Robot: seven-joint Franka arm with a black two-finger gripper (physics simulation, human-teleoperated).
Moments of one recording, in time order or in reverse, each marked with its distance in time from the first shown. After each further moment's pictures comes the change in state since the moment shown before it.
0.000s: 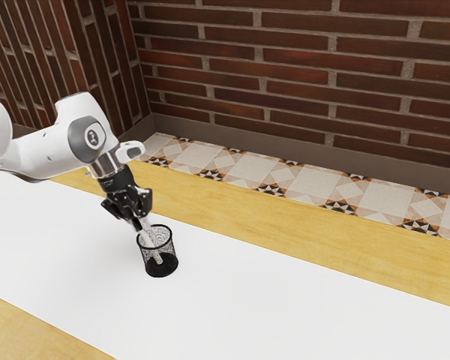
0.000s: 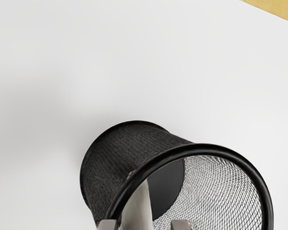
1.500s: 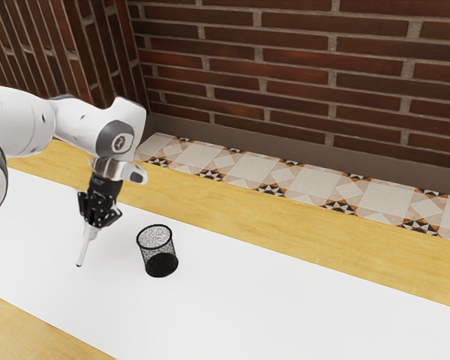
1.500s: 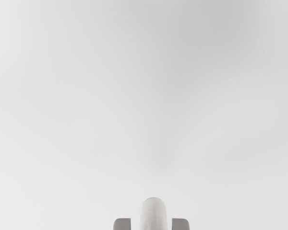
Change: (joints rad) arm -0.014 0.255 0.019 0.322 0.638 -0.475 0.003
